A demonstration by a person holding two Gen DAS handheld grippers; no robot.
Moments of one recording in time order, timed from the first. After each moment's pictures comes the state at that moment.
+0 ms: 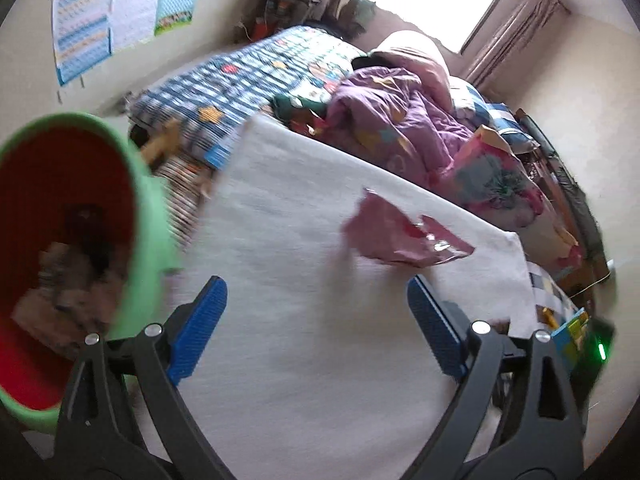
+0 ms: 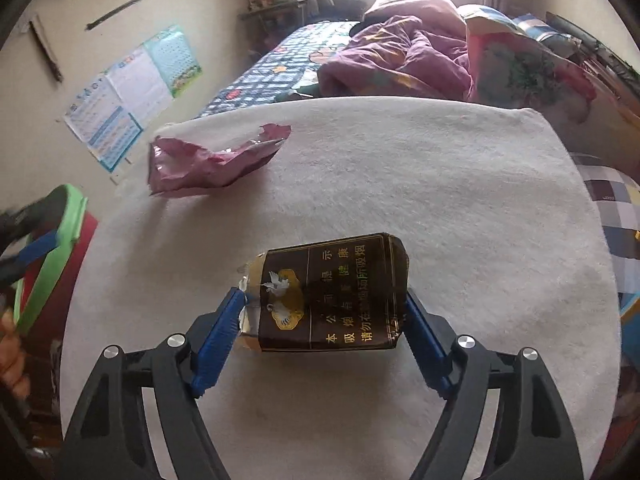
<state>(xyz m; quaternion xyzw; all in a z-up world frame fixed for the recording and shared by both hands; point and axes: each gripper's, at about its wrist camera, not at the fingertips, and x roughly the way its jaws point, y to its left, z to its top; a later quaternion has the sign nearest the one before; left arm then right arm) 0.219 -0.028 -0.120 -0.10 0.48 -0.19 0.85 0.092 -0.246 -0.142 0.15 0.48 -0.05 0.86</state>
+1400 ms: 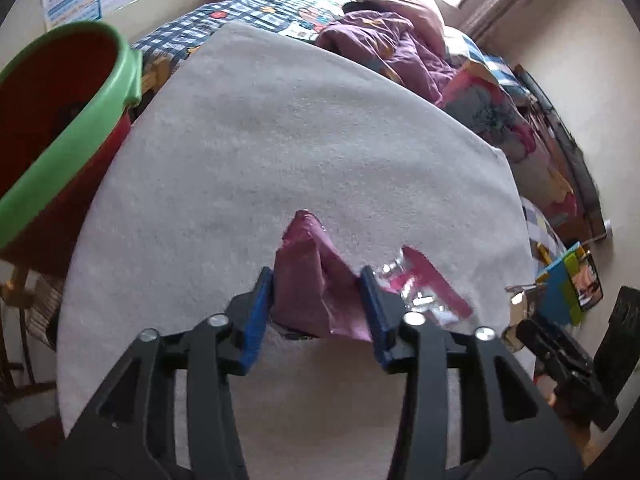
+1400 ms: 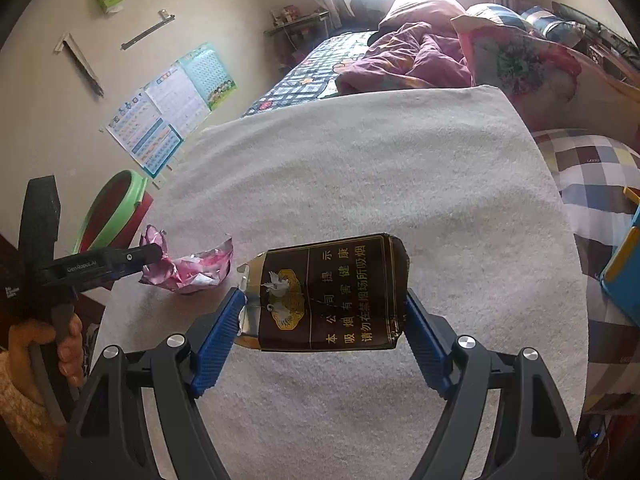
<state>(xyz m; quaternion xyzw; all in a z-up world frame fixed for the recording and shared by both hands) 0.126 -0.049 -0.144 -0.08 0.55 -0.19 0.81 -0.005 -0.274 -0.114 0.18 0.46 0.01 0.87</state>
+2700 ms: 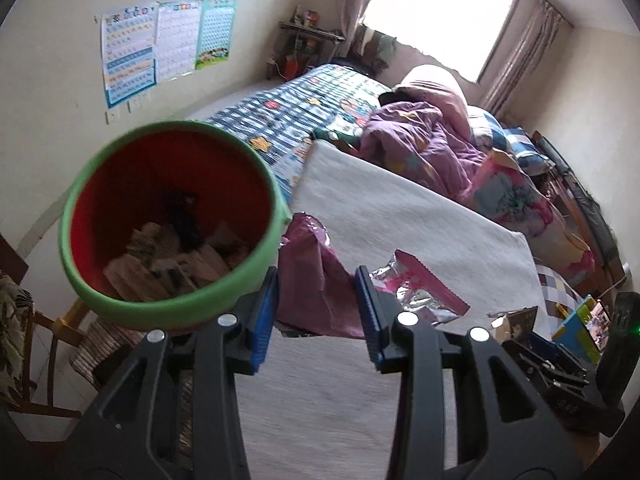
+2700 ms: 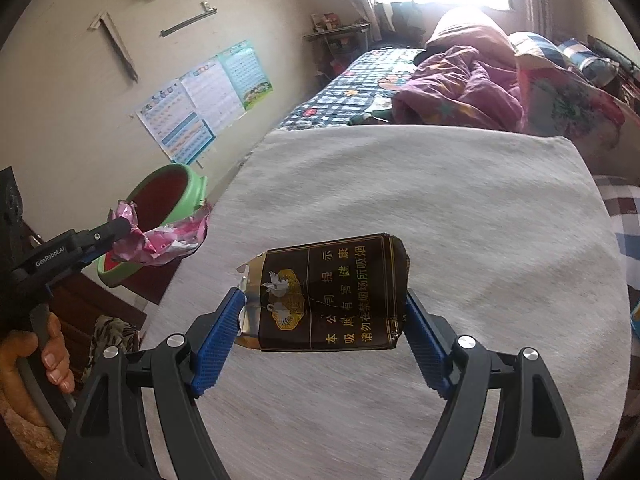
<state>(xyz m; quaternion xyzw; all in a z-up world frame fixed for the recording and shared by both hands) 0.118 0.064 -0.067 -0.08 0.42 -0.13 0.90 0.048 -0.167 -0.086 0.14 0.43 0.05 0.89</state>
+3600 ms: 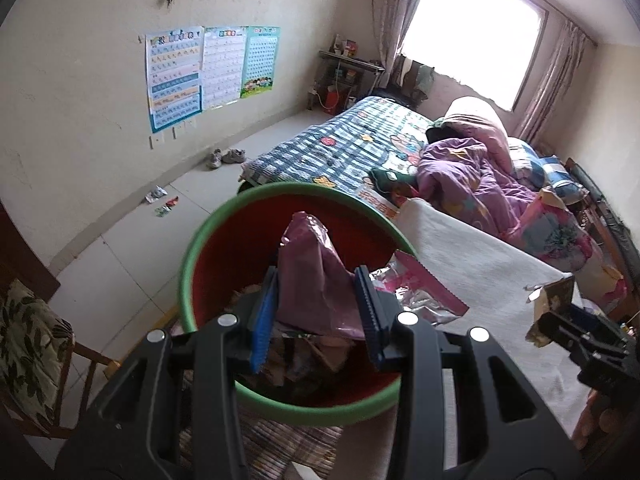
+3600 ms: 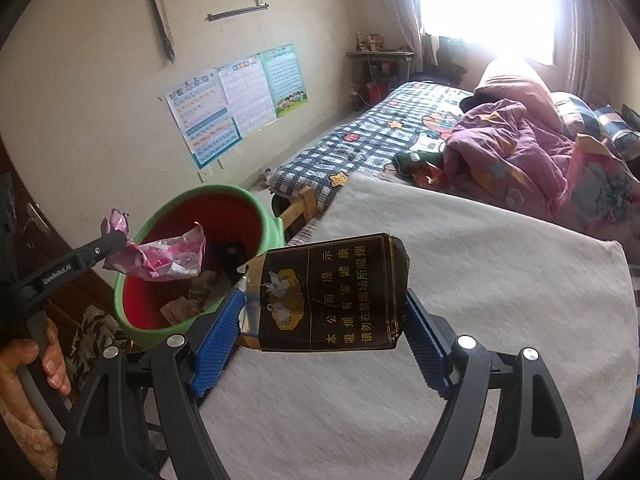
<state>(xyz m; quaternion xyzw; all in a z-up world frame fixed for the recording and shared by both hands) 0.169 0.178 -0.058 -0.07 0.37 -0.06 0.92 0.132 -0.046 -0.054 0.07 0.40 0.08 0.91</state>
